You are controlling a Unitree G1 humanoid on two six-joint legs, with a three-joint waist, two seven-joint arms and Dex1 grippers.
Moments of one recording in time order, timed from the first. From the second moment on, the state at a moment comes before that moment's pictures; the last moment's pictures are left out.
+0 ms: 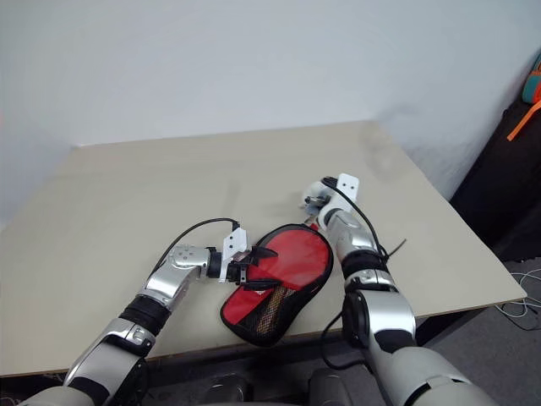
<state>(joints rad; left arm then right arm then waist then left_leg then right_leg) -0.50 0.33 -0.34 0.53 -0.15 0.03 -1.15 -0.76 -0.06 -0.30 0.79 0.28 0.31 0.12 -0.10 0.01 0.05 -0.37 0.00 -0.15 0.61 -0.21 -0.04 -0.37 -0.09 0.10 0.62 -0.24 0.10</state>
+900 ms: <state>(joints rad) -0.64 0.28 -0.39 0.70 -0.12 -0.04 -1.24 0.17 -0.09 -0.29 -0.50 0.59 0.69 0.05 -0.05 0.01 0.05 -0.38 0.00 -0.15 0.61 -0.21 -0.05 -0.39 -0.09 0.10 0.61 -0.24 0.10</state>
